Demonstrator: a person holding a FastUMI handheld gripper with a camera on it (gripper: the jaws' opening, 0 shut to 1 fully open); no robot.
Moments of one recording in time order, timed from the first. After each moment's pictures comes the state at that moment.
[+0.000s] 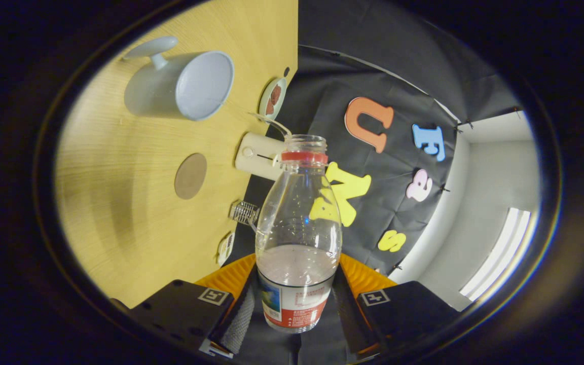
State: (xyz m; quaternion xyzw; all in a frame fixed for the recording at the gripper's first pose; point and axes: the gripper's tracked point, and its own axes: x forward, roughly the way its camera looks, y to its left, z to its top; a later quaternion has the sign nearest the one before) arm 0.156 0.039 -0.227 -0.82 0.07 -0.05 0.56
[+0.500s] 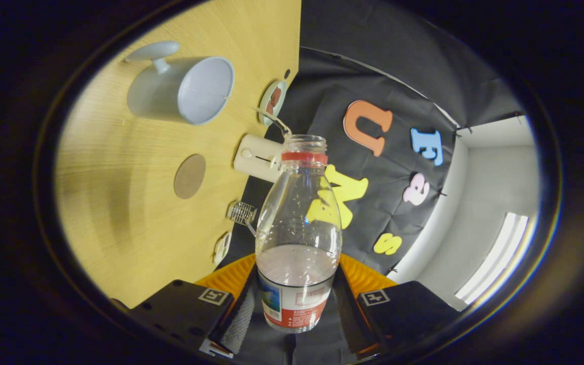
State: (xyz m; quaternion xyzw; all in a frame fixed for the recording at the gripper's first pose) arm 0.151 0.052 -0.220 -0.84 0.06 -0.05 0.54
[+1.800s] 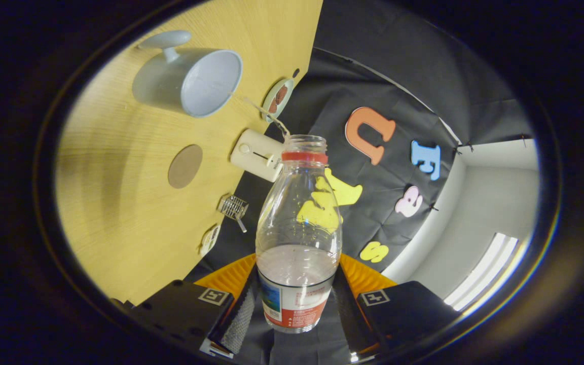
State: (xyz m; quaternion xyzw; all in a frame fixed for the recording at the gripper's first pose) arm 0.153 0.066 -0.207 -0.87 0.04 -0.06 0.49
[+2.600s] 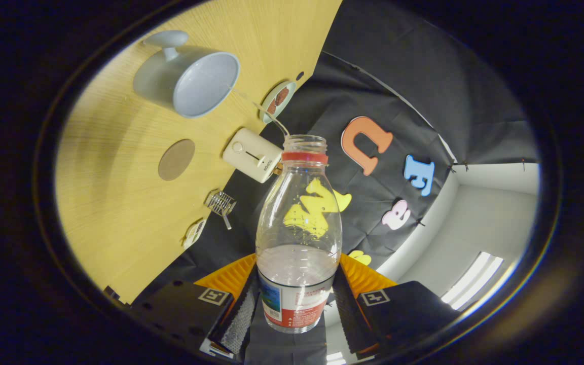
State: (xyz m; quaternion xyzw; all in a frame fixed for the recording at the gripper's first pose) arm 0.150 0.093 -0.192 -0.89 0.01 -0.06 0.45
